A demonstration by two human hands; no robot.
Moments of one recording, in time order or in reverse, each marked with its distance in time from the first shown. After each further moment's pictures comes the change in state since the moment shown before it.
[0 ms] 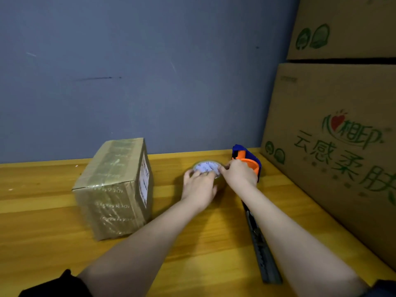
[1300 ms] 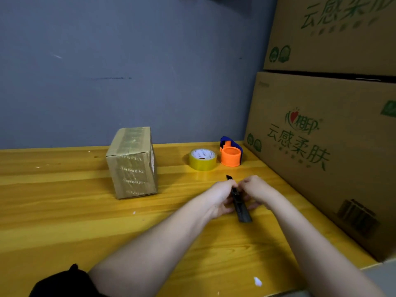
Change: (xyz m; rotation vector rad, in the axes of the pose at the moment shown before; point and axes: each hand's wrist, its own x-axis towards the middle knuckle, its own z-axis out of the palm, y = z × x) left_hand -0.119 0.101 -0.062 -1.569 -0.547 -0.636; right_hand -0.140 0.064 -0.072 0.430 -0.396 0.162
